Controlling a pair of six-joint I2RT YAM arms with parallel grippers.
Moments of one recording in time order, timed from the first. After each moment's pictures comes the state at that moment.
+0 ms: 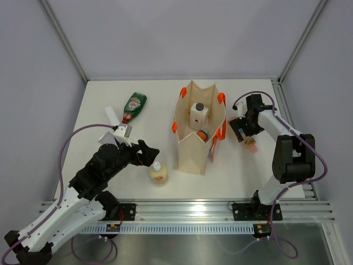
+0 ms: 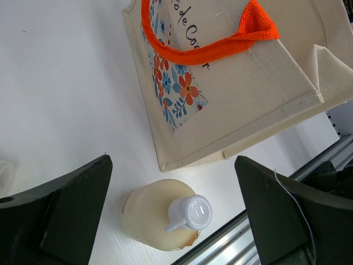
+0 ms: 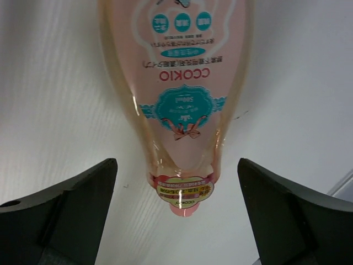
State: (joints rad) left arm -0.72 0.53 0.62 -0.40 -0.08 -0.51; right arm 0.05 1.67 1.17 -0.72 0.00 -0.39
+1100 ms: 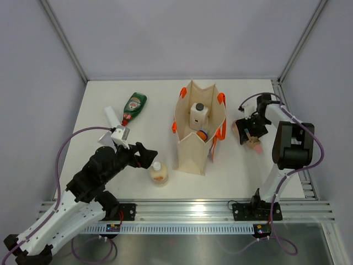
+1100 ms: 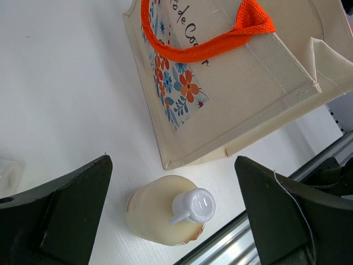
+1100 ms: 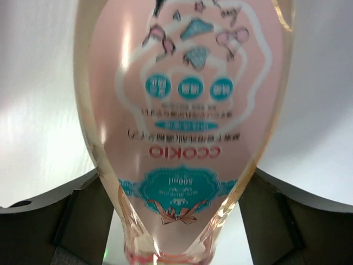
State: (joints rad) left arm -0.72 0.49 0.61 -0.41 -0.08 -0.47; right arm -0.06 1.89 1.29 -0.82 -0.18 -0.49
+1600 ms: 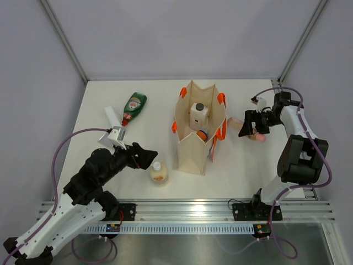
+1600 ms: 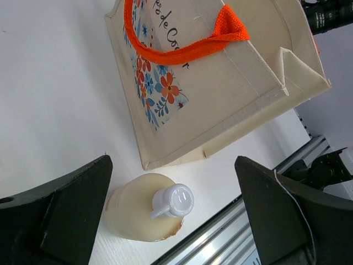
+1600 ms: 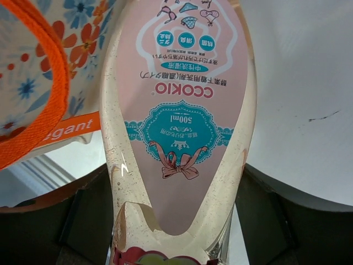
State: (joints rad) left arm -0.72 0.44 0.61 -0.42 -0.04 -0.56; right arm -0.20 1.67 1.29 -0.96 -0.61 -0.41
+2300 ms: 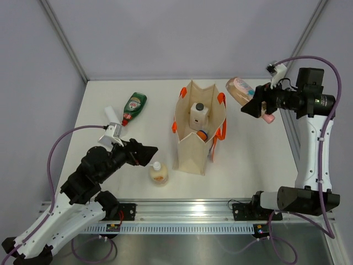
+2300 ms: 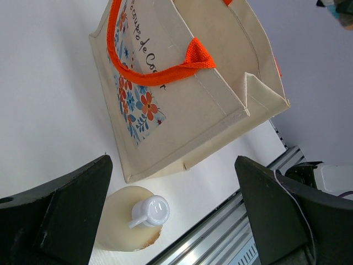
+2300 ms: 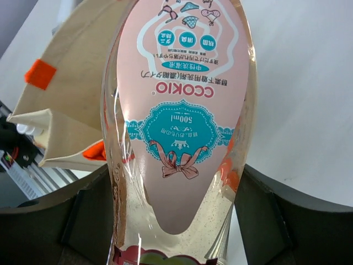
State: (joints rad) left arm -0.72 0.45 0.67 -0.40 -0.03 -0.60; right arm -0.22 1.33 1.65 -1.13 -0.84 -0.34
